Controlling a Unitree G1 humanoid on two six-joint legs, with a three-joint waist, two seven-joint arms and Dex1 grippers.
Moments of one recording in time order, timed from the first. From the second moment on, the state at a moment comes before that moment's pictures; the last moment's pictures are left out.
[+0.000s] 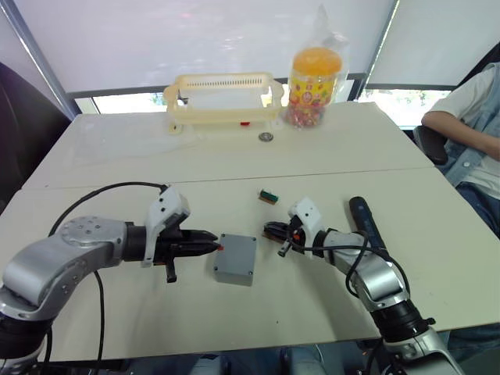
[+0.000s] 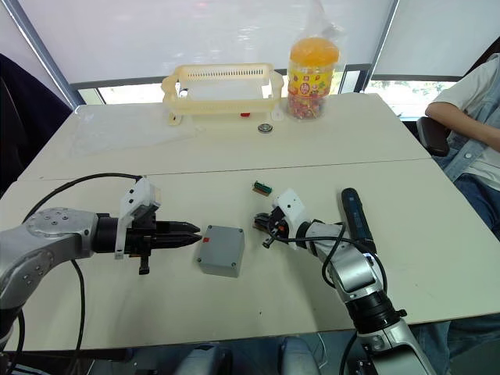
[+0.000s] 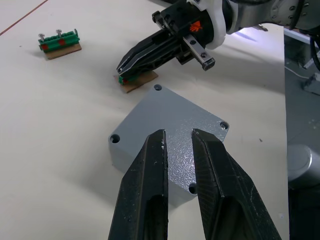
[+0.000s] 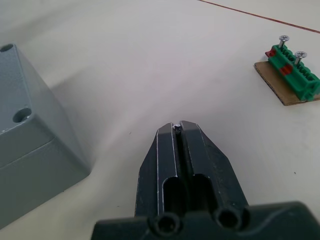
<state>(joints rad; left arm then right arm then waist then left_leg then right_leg) -0.35 0.91 0.05 -0.53 -0.76 0.92 -0.88 -0.41 -0.38 0.20 -0.07 0.17 0.50 0.64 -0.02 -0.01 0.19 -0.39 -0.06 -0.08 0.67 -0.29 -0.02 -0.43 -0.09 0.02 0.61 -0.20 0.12</state>
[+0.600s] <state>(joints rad) -0.34 0.93 0.02 -0.51 -0.73 0.88 -0.94 -0.42 -0.42 0.05 -0.44 0.41 0.79 0.64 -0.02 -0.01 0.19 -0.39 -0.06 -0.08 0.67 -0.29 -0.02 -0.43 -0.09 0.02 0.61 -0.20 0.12</state>
